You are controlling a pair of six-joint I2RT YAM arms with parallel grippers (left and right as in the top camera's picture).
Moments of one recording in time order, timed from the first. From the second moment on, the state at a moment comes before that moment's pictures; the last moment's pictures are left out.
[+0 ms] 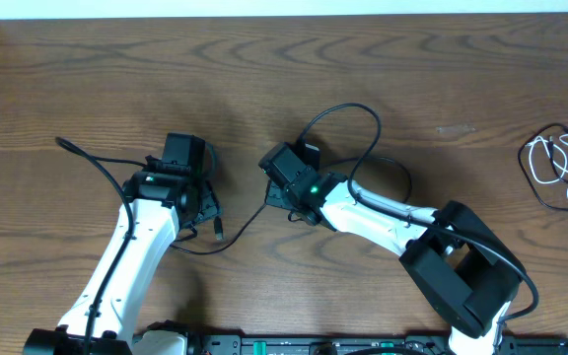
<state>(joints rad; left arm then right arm) -0.14 1.35 0.89 -0.92 -0.17 -0.56 0.83 1.95 1.18 -0.29 0.05 1.06</state>
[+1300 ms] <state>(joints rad) -0.14 1.35 0.89 -0.92 -0.17 -0.56 0.74 1.95 1.18 -0.21 -0.03 1.02</state>
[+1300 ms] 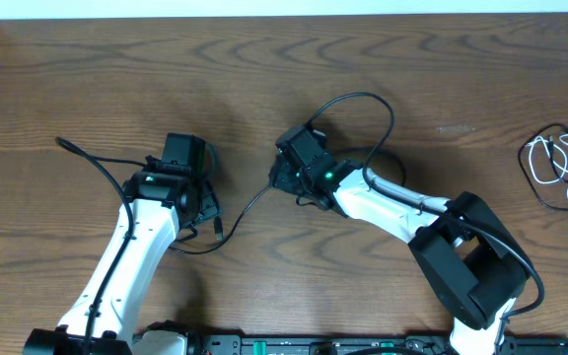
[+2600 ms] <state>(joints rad) -0.14 1.35 0.89 -0.93 -0.17 -0.56 0.40 1.75 1.19 -0.56 0.02 0.59</state>
